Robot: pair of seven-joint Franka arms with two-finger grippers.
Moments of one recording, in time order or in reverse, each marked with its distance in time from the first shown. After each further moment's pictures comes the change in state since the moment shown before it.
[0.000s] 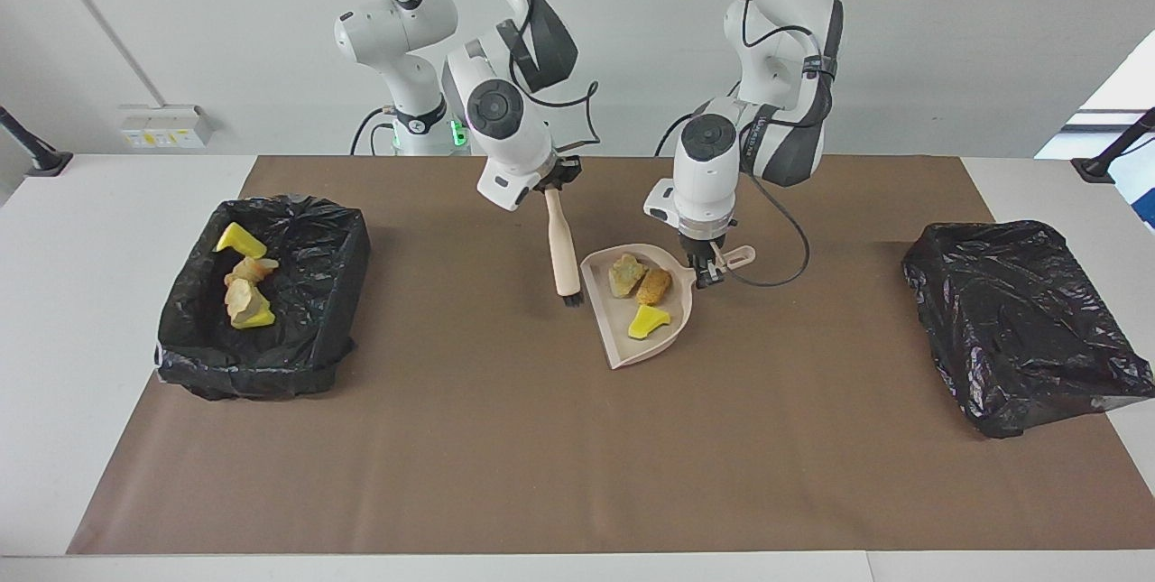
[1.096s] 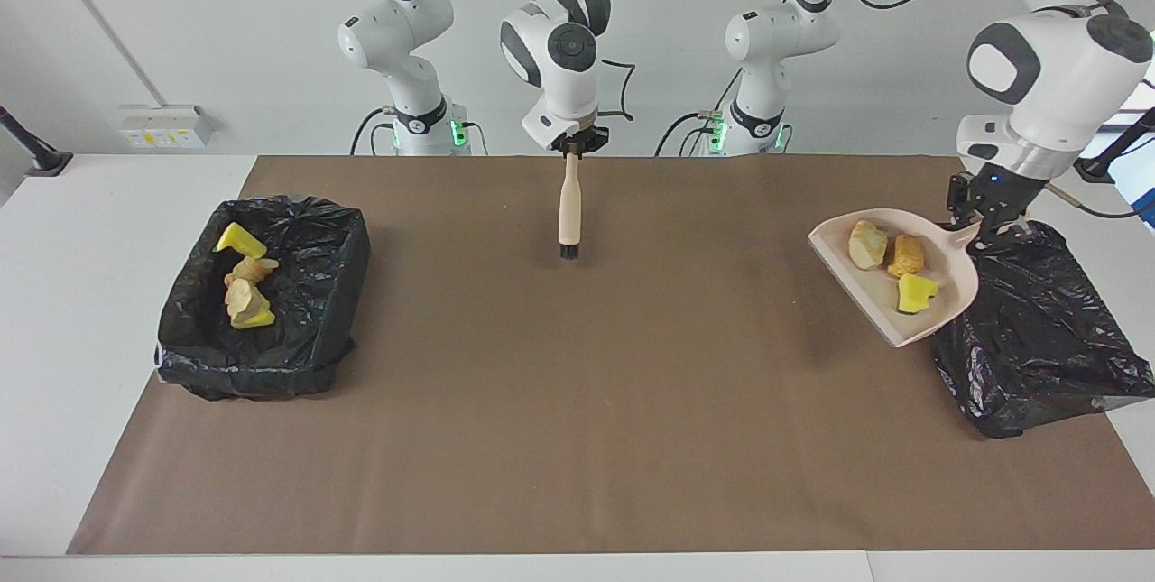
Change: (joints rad) left arm 0.765 -0.211 0.022 0.099 -0.120 -0.136 0.781; right arm 0.321 -0.122 0.026 -0.327 -0.037 0.313 0.450
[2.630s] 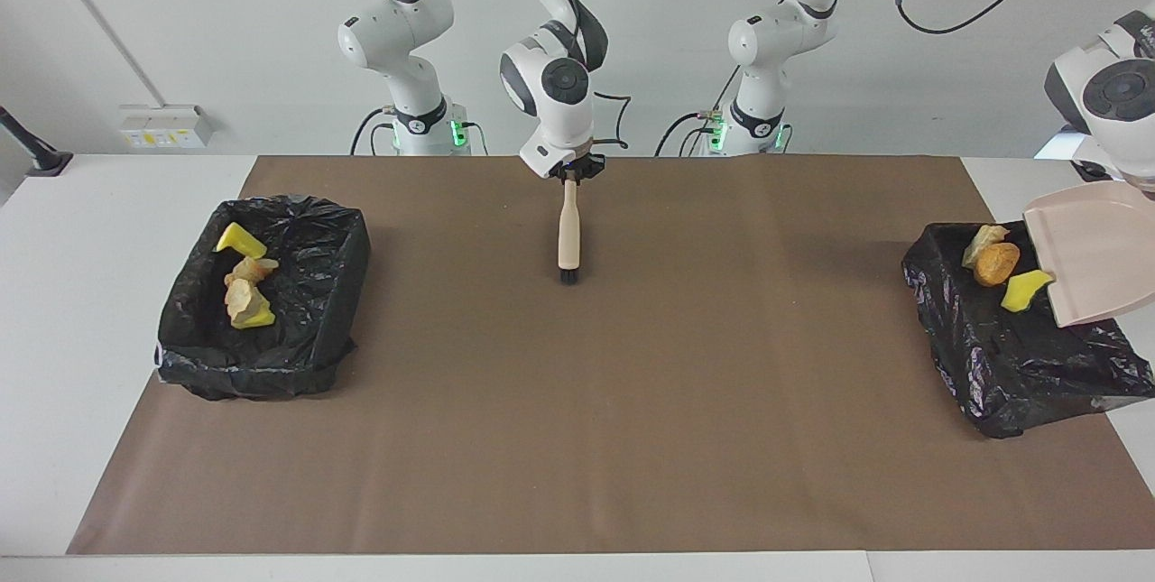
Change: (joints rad) left arm 0.101 0.186 -0.025 0.237 1.008 0.092 0.128; right arm -0.049 0.081 -0.011 -0.020 -0.001 0.124 -0.097
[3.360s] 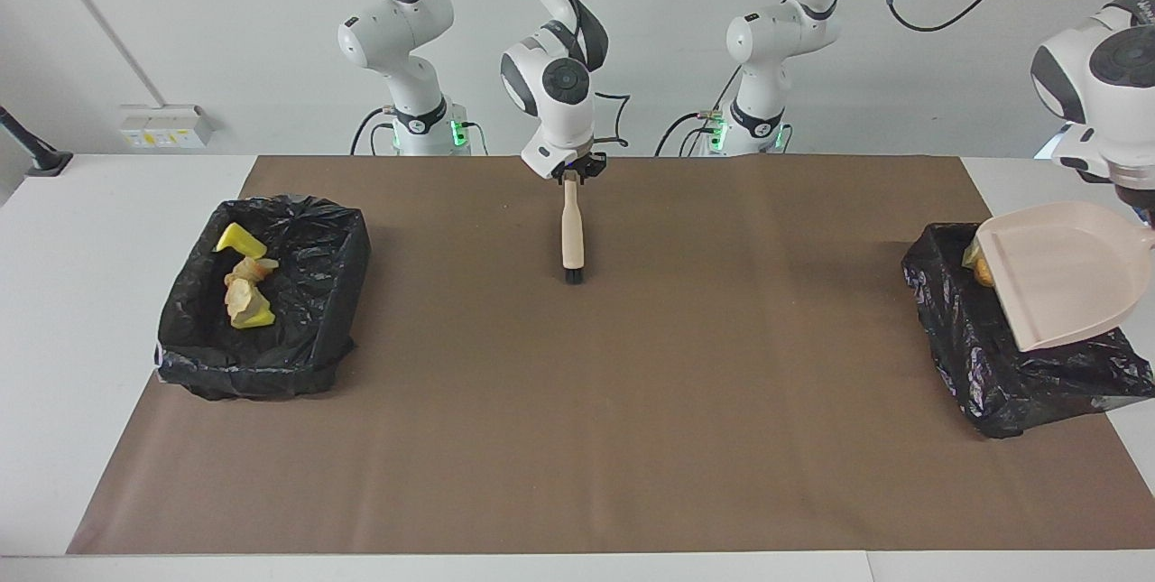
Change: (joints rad) left arm -0.163 0.000 -0.015 0.062 -0.343 -0.098 -0.019; right arm 0.002 0.003 0.000 0.007 -0.001 0.000 -0.055
